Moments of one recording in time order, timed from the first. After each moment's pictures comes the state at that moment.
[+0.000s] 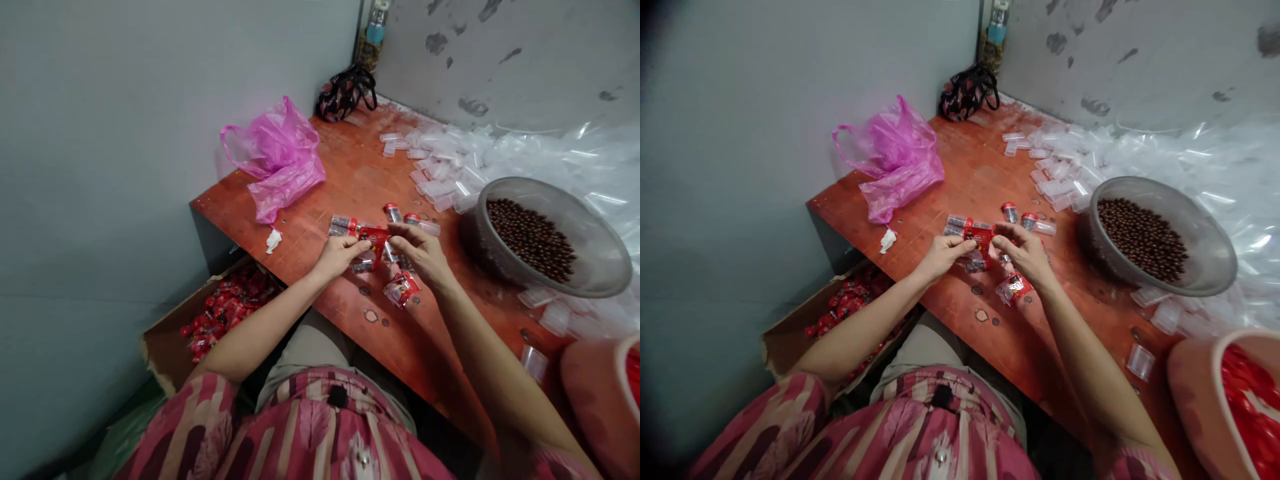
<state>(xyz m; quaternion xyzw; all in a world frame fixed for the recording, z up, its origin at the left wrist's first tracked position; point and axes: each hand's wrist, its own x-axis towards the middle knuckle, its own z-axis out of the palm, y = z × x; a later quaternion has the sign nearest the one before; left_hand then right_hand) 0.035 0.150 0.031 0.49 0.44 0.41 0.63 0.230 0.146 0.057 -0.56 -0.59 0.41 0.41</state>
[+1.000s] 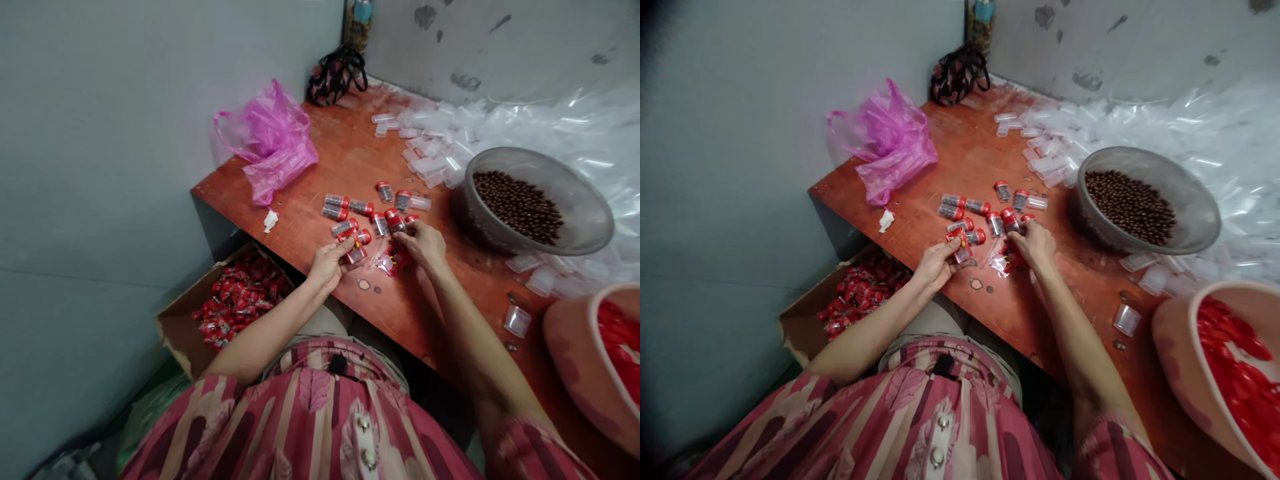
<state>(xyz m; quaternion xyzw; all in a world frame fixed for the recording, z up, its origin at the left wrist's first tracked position) 0.054 0.076 0.031 0.13 0.44 0.48 0.75 0.270 0.120 0.024 -0.78 -0.58 0.14 0.18</state>
